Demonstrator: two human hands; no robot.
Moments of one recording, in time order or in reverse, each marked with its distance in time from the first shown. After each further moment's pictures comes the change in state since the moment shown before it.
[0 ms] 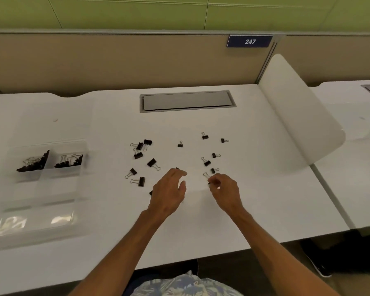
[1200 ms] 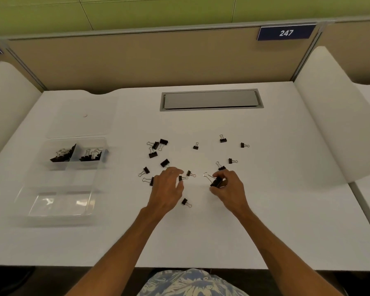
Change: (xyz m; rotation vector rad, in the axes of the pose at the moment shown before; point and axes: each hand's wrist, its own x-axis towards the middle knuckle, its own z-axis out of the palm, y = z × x) left_hand 0.019 -0.017 -0.001 0.170 0.045 -0.132; right_hand 0.040 0.000 0.003 0.316 -0.151 -0.028
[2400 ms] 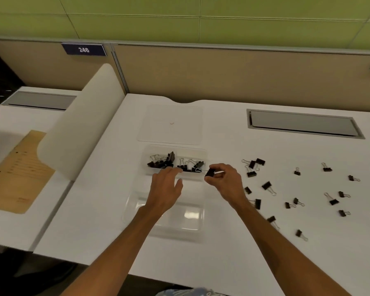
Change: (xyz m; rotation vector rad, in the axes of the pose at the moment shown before) left_hand -0.021 -0.300 -0.214 -0.057 0.155 -0.103; right_hand 0.022 -0.213 0.325 0.033 -0.125 -0.042
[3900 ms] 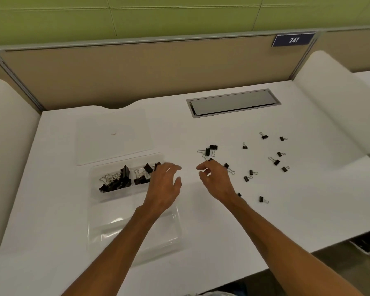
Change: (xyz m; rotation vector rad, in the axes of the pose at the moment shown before) left_hand 0.052 0.046 0.059 -0.096 -0.203 0.358; right_hand -0.009 0.047 -0.045 -0.285 0.305 -0.093
